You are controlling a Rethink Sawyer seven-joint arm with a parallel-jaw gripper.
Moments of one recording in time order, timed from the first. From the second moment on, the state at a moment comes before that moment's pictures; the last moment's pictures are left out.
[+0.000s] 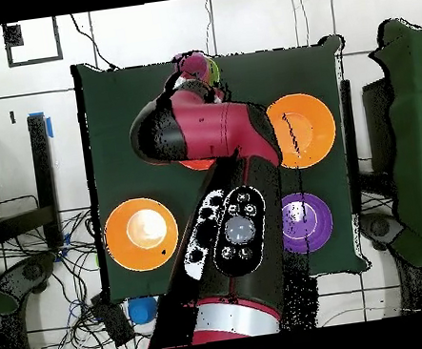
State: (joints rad) arm 0.03 -0.57 -0.31 1.32 -0.02 0.33 2.34
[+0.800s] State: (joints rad) arm 0.04 -0.57 -0.31 1.32 0.00 0.34 2.34
